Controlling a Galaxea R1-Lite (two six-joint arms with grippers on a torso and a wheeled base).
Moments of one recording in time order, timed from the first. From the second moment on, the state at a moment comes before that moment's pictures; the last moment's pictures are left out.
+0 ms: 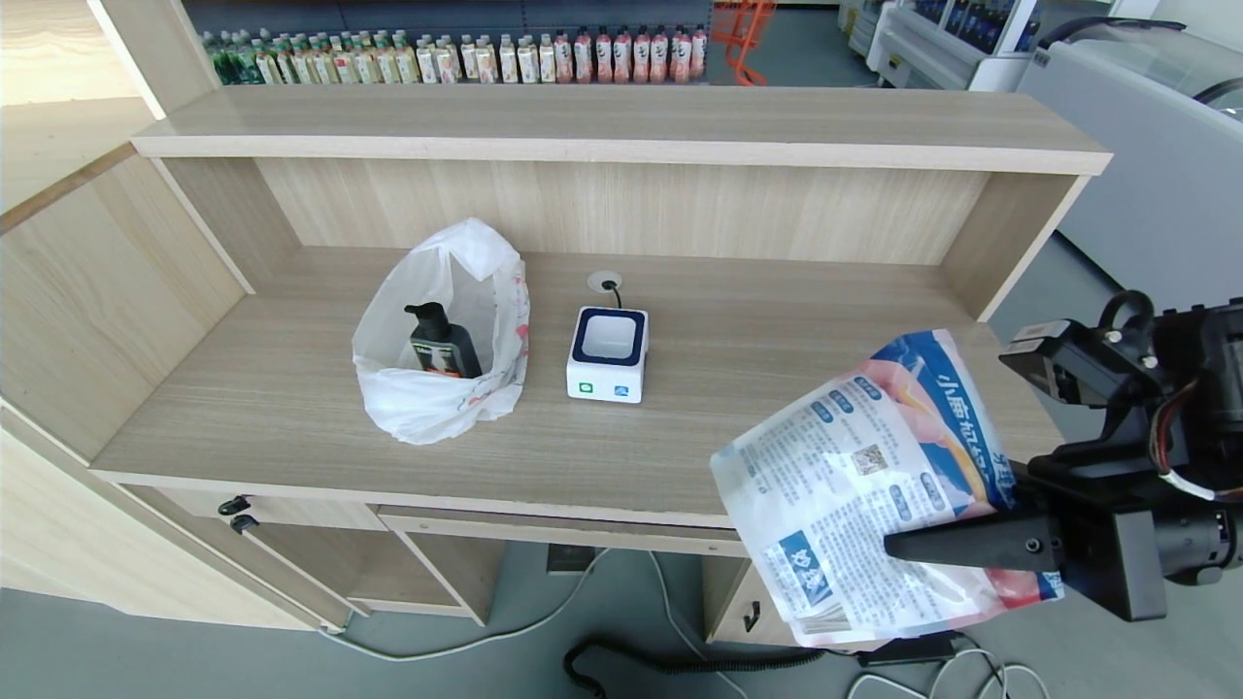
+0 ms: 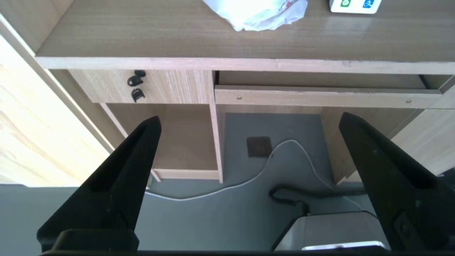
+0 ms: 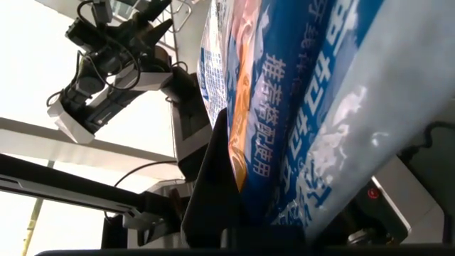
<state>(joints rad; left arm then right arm) 0.00 0.00 0.00 0.00 -0.06 0.03 0.27 1.42 -0.73 -0.09 1.13 -0.04</state>
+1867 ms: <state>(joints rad) 0.00 0.00 0.00 0.00 -0.06 0.03 -0.01 1.43 -0.62 -0.66 0.82 -0.33</state>
